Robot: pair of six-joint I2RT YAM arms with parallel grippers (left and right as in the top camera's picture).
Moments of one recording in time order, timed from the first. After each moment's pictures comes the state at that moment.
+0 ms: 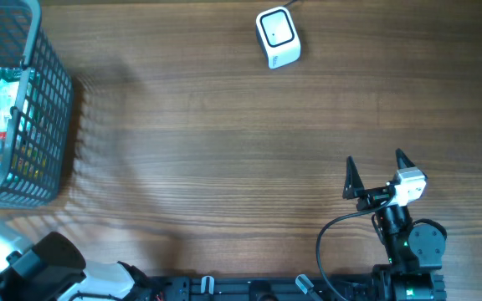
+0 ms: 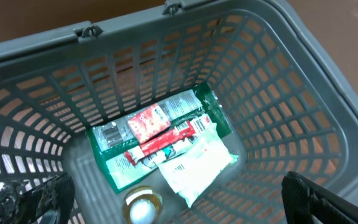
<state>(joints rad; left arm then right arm) 0.71 1.67 2.09 -1.19 -0.08 -0.37 0.01 0.02 0.01 0.01 -0.15 0.03</state>
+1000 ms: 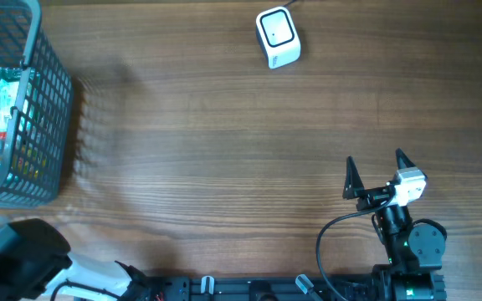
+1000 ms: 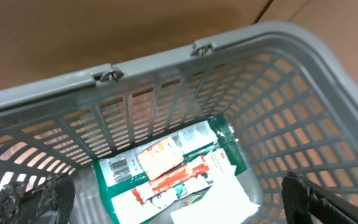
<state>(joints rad) 0.79 1.79 2.09 -1.04 -0.08 -0.34 0.01 0.02 0.01 0.01 -0.15 0.03</state>
